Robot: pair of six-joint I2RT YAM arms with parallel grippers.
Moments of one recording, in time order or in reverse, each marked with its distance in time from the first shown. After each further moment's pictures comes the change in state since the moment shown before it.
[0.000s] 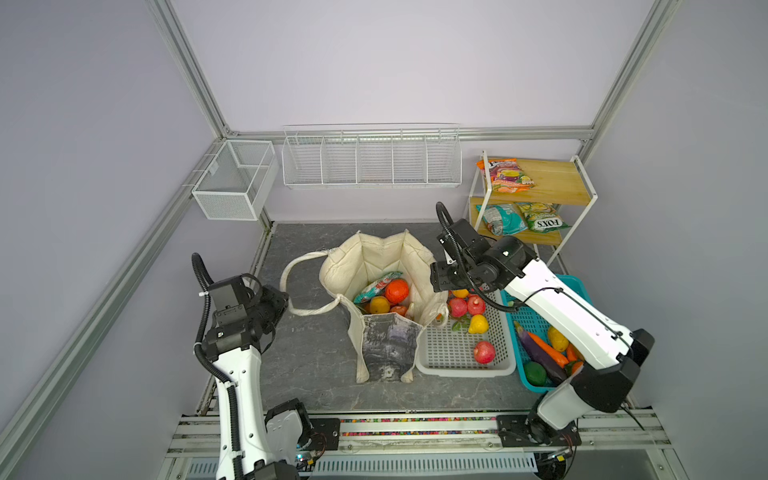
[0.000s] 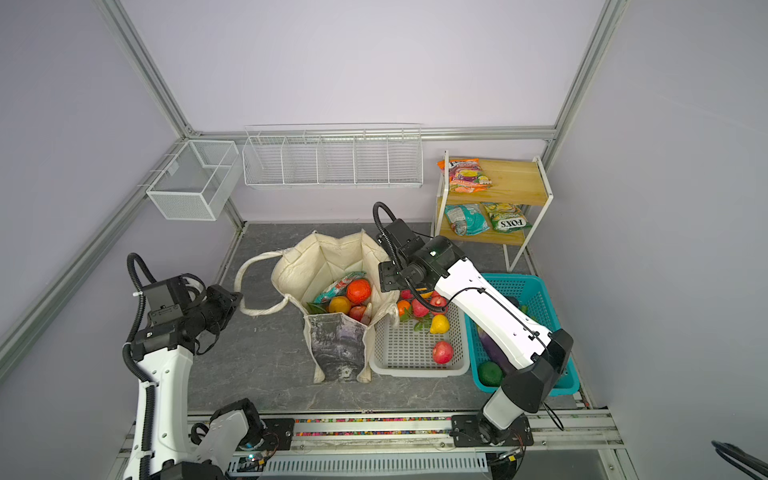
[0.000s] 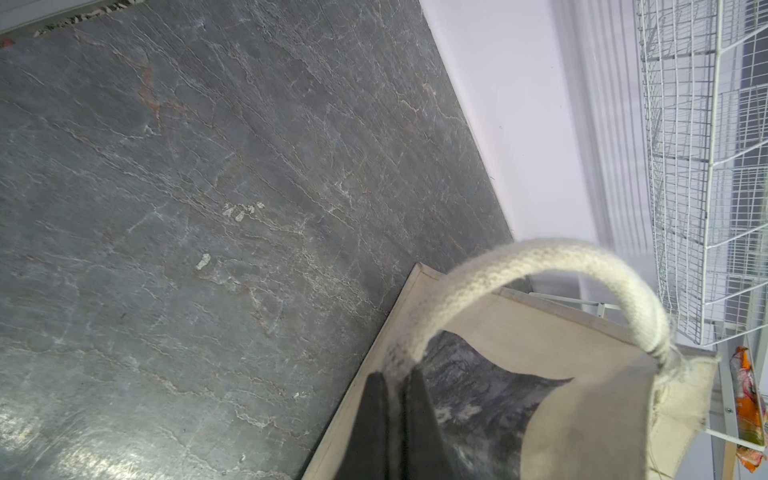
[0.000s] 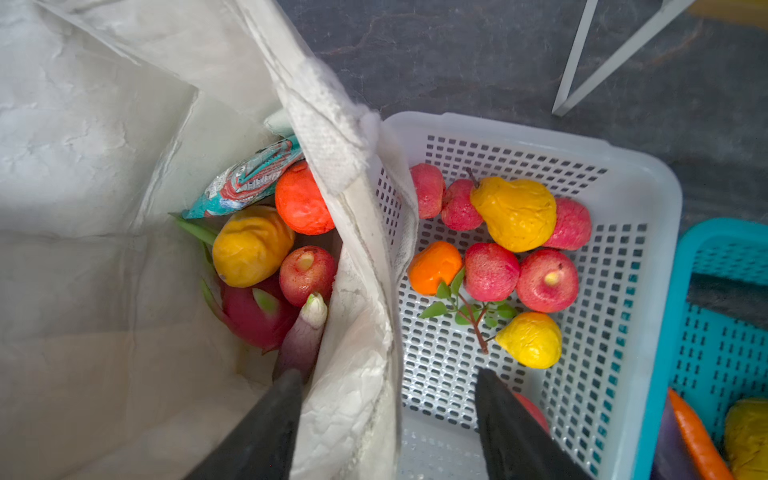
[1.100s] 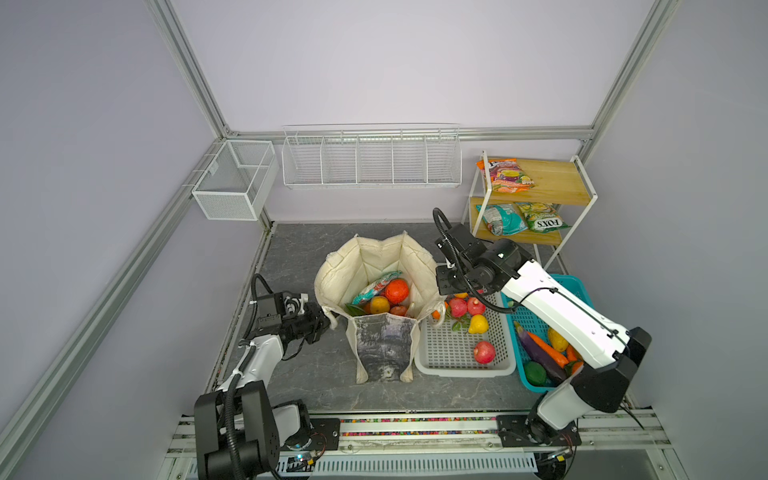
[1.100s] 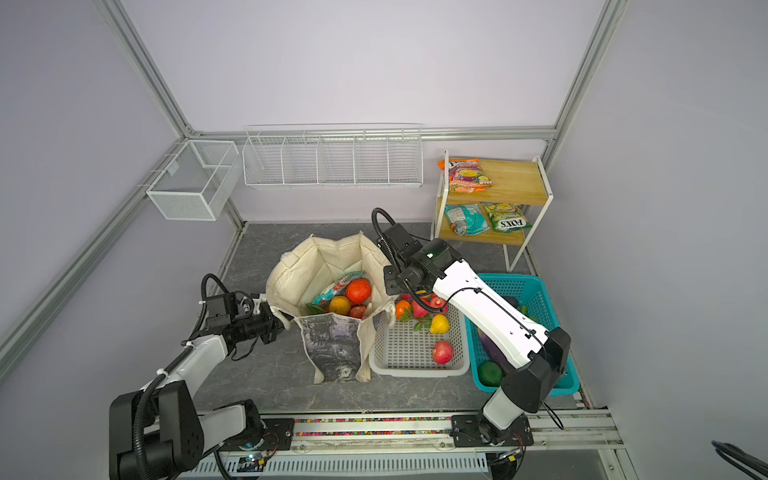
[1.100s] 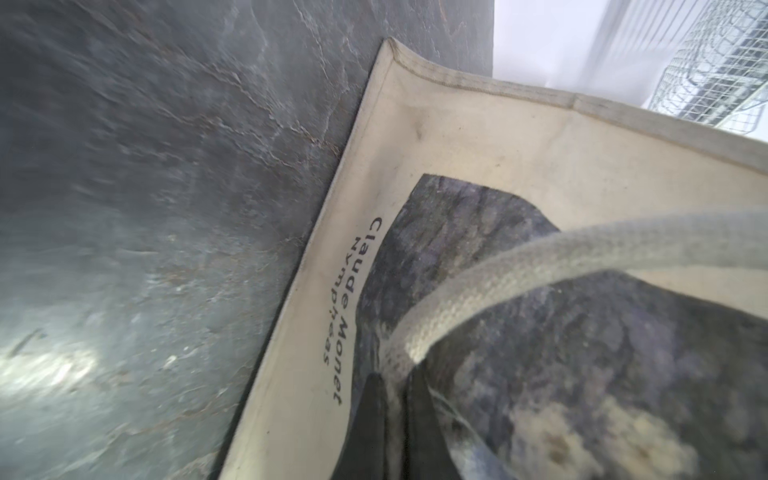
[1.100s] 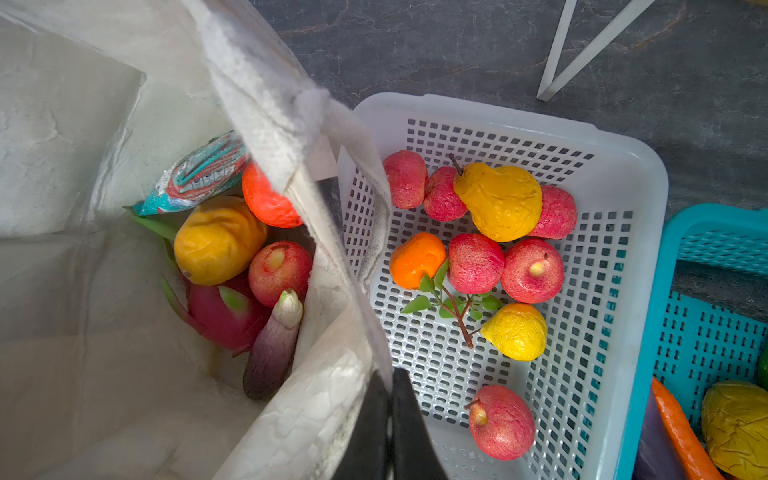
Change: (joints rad) left arm -0.159 0.259 -0.397 0.498 0.506 -0.074; right arm -0.004 0.013 -0.052 -0.002 0.028 -0.002
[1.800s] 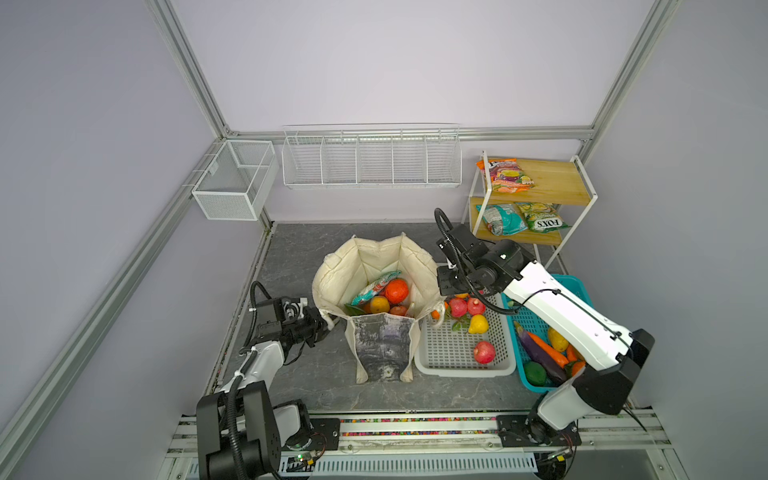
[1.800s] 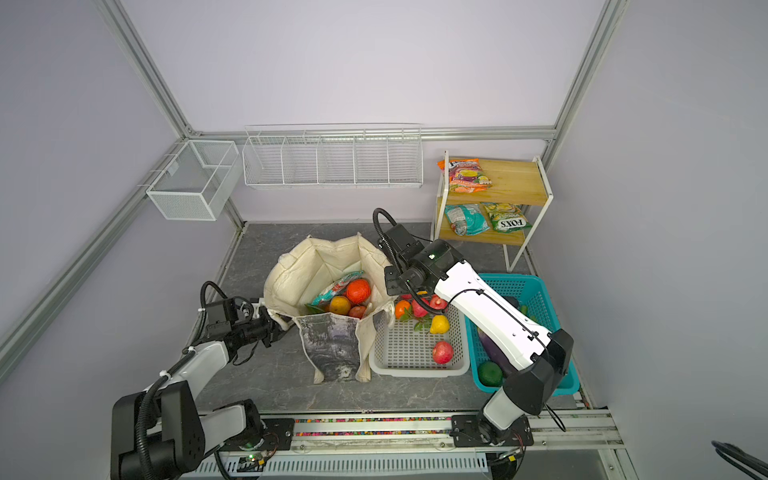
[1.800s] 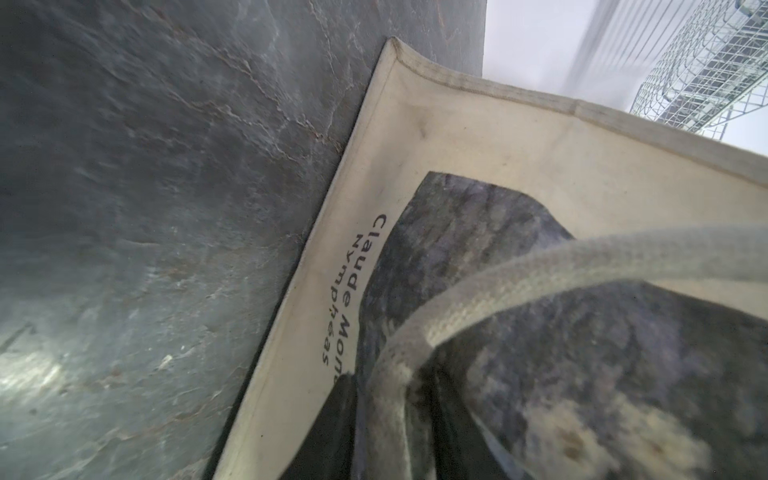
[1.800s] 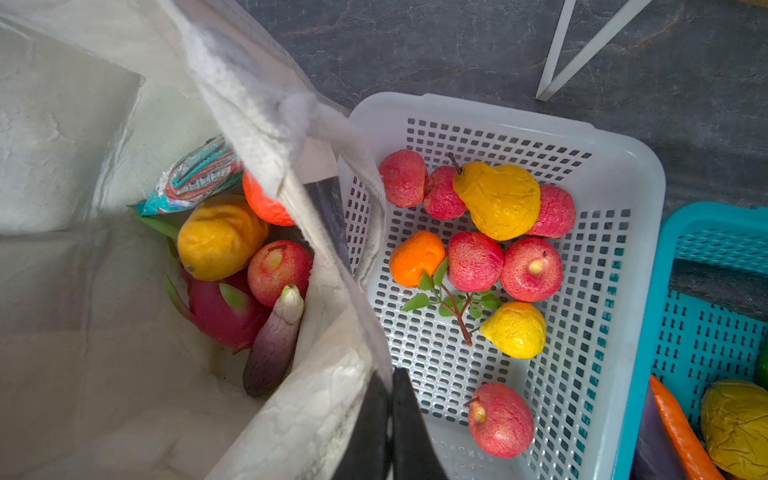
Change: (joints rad) left arm 0.017 0.027 -0.088 0.155 0.069 -0.082; right arm 0.002 -0.014 -0.009 0.001 0.000 0.000
